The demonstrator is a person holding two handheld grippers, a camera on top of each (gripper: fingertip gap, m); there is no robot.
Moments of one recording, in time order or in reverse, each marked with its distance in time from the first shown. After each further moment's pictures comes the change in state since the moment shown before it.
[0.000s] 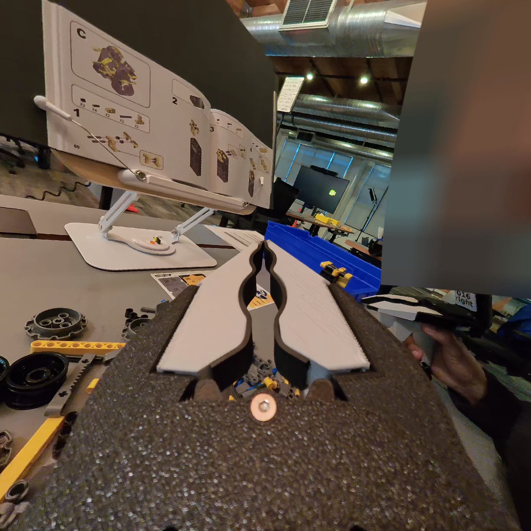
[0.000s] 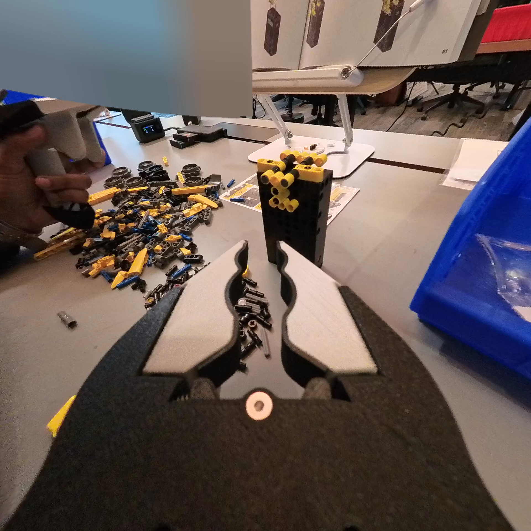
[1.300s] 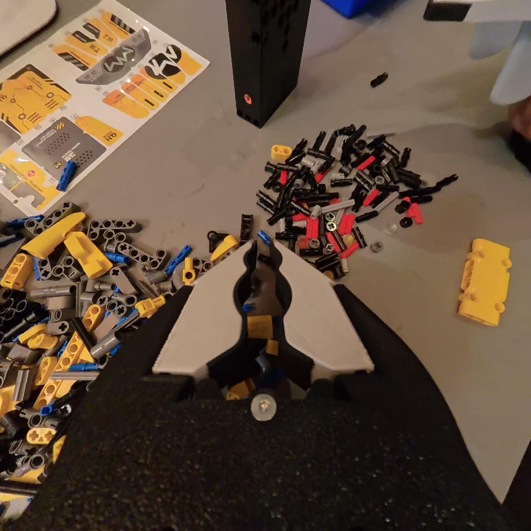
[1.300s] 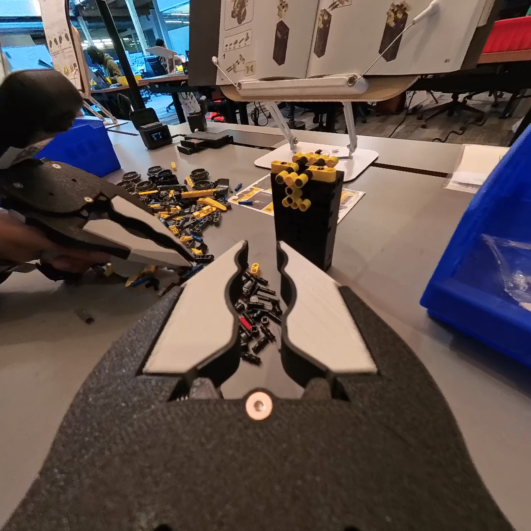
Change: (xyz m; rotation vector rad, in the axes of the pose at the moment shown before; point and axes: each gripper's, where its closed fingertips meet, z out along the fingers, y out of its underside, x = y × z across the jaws) left arm 0.069 0.196 0.016 -0.998 -0.068 0.371; right arm -0.011 -0.001 -0.007 0.026 -0.006 0.000
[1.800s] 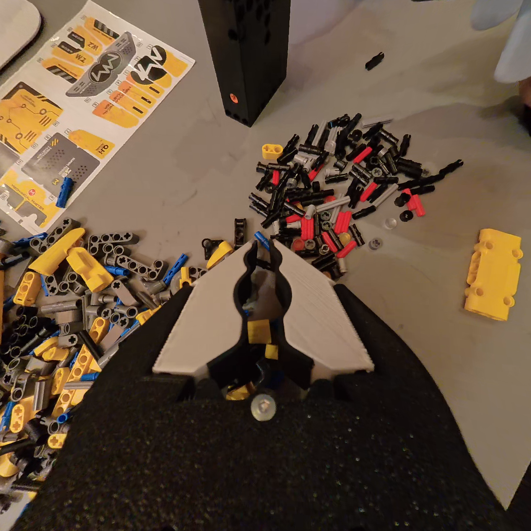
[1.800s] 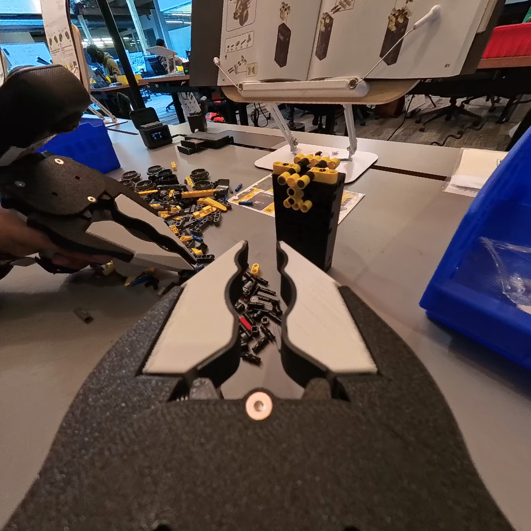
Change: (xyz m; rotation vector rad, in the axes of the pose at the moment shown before) left arm 0.004 -0.001 0.003 -0.046 -0.014 0.076; right arm -0.001 0.000 0.000 0.004 0.002 -0.013
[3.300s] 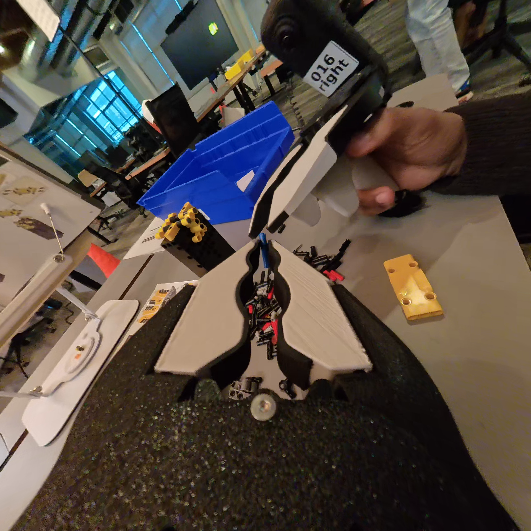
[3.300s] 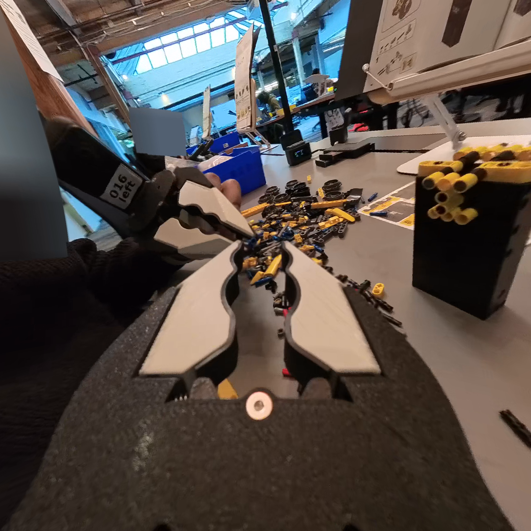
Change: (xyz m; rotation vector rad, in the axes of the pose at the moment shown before) left arm 0.070 -0.072 -0.066 0.646 0.018 0.576; right arm -0.079 -0.009 -0.010 0.046 -0.539 0.192
